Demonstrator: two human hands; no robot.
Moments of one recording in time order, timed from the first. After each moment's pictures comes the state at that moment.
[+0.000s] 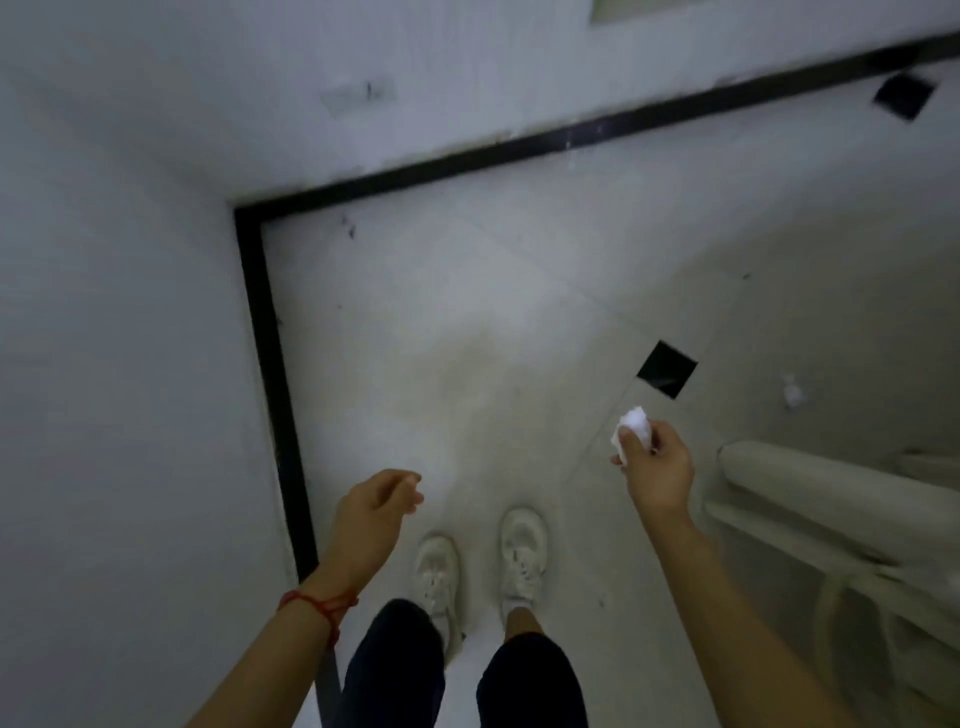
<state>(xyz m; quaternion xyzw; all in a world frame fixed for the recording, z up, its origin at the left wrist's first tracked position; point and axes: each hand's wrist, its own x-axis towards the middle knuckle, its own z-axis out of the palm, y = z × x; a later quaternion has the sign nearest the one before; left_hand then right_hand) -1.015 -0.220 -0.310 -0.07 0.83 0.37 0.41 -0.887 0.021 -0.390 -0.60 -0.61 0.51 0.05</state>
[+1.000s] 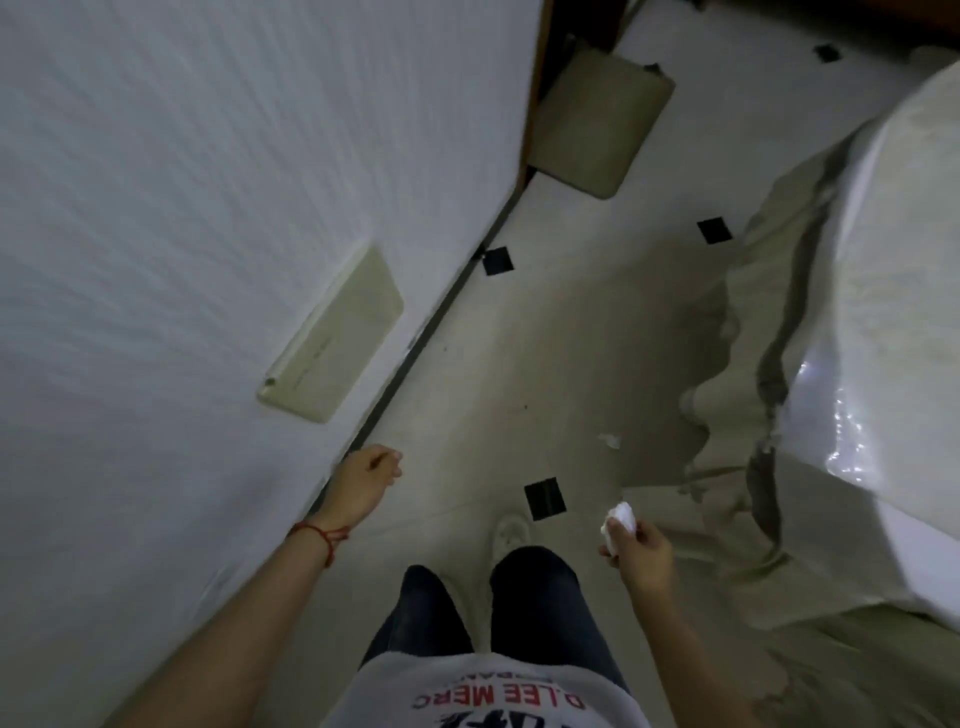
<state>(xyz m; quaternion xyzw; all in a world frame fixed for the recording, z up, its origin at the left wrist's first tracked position) -1.236 0.229 -0.117 0.36 0.75 0.20 0.52 -0.921 0.183 -0.153 -0.79 -0.22 0.49 0.29</state>
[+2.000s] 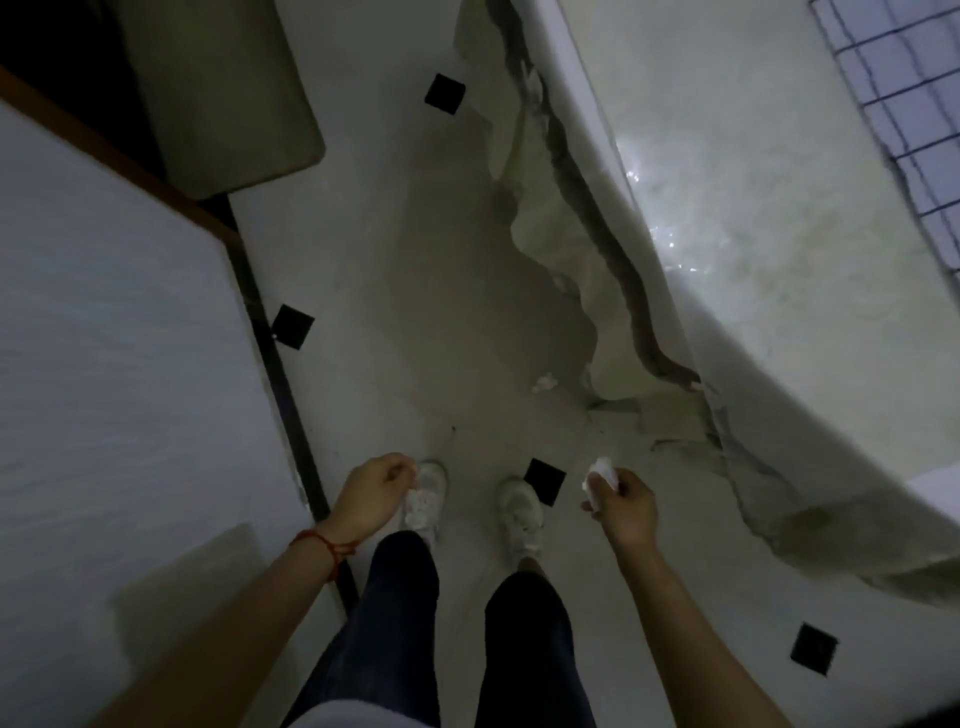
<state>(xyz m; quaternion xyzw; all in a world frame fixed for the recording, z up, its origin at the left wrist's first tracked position) -1.062 0.550 -0.224 0.62 0.52 -0.18 0.56 -0.879 0.339 -0.247 -0.85 0.10 0.38 0.36</state>
